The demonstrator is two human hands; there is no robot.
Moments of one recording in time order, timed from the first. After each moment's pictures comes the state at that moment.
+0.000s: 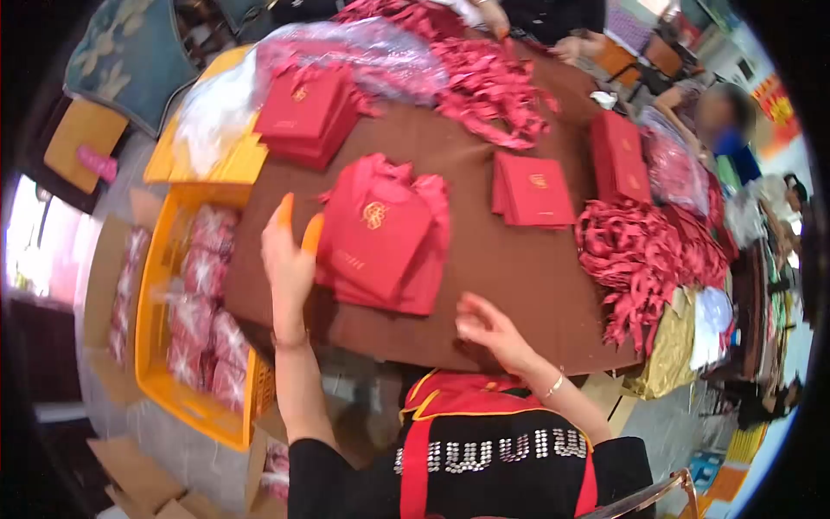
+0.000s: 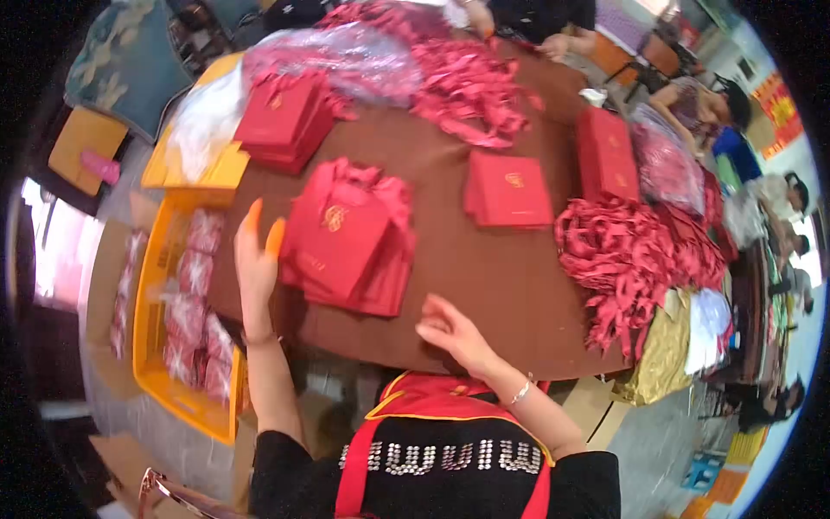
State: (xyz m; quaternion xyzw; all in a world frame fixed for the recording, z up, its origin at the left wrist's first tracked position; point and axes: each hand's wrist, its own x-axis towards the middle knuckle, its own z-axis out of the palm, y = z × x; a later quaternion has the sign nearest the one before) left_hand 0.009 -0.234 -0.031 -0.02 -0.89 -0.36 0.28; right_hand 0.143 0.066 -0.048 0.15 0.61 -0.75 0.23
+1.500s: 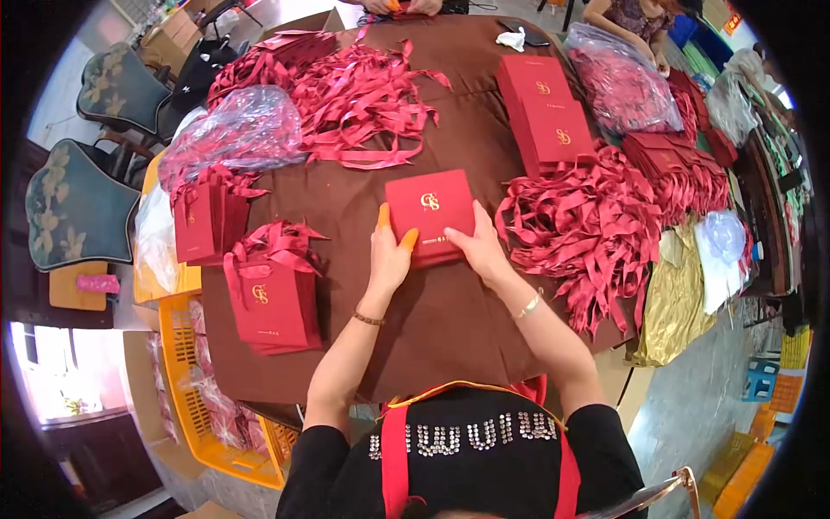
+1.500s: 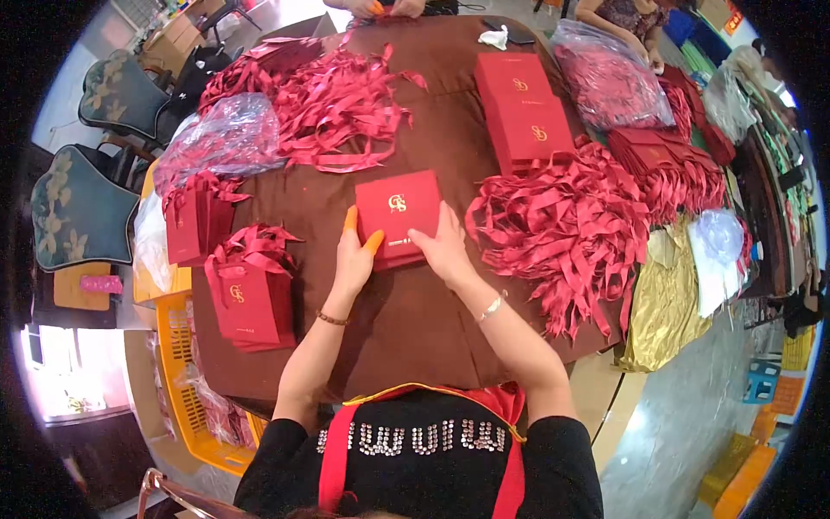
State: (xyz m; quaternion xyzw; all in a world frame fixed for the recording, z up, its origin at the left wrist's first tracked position) left_hand -0.058 0.065 -0.079 -0.18 -0.82 -0.54 -0.06; right_hand 0.009 0.230 -0.073 0.21 0.81 -0.55 -0.05
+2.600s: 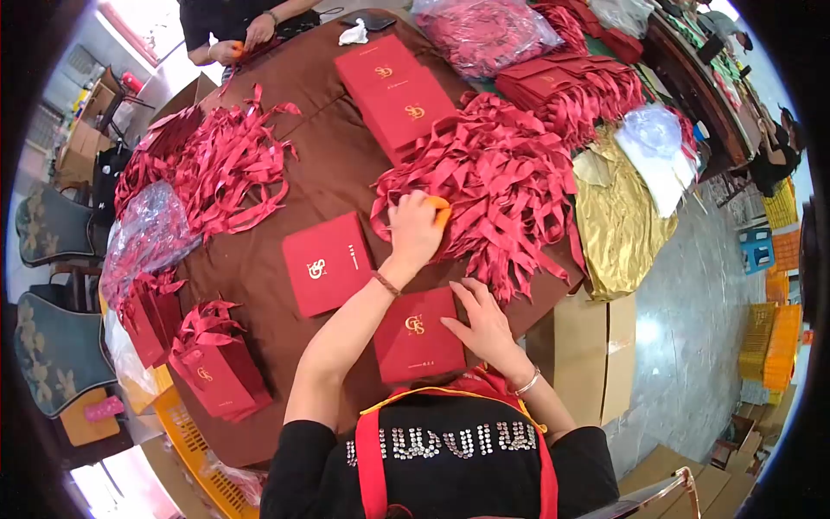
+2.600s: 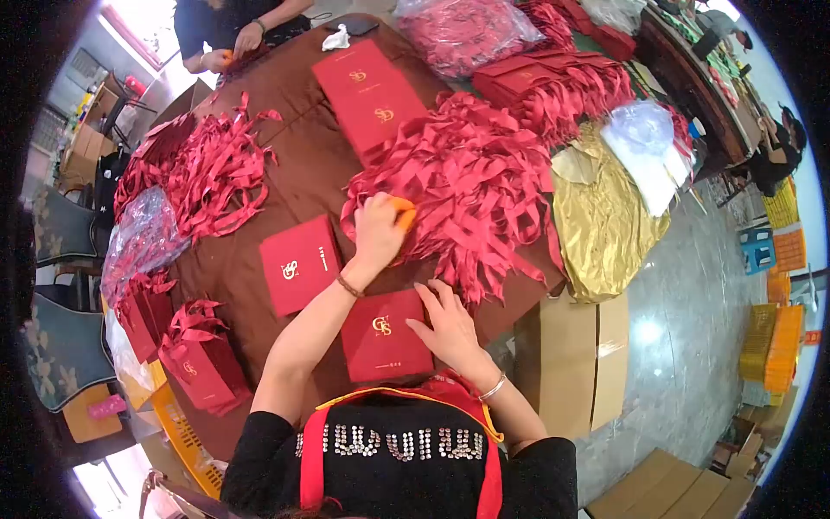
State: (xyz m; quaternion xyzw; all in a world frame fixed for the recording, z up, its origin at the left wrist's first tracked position) left_hand 0.007 0.269 -0.068 -0.49 -0.79 -0.38 0.05; right_hand 0.211 0.265 -0.046 0.24 0.91 -0.33 -0.12
